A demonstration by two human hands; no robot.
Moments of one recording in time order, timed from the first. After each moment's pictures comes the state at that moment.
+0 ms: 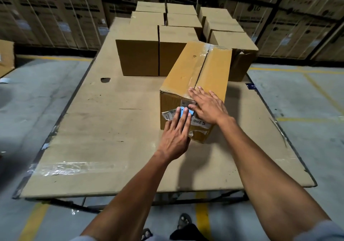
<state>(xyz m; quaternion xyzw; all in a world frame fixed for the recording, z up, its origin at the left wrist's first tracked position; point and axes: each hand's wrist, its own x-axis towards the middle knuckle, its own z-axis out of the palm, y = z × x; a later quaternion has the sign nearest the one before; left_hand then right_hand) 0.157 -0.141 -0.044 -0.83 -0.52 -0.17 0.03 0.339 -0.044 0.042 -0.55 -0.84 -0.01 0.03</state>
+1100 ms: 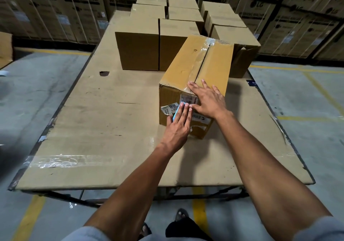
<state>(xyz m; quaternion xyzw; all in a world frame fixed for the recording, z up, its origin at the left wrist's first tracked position) 0.171 -0.128 -0.053 -0.83 -0.54 -0.12 0.02 0.332 -0.049 0.047 -0.58 -0.81 0.00 0.04</state>
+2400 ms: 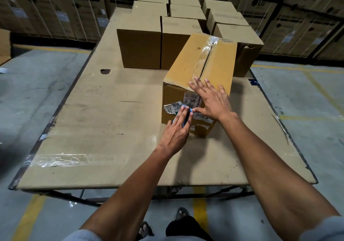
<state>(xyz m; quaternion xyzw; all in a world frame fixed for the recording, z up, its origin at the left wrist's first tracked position) 0.155 -0.133 -0.073 -0.84 -0.52 -0.16 -0.02 0.328 -0.058 0.048 -0.56 -0.82 -0.08 -0.02</state>
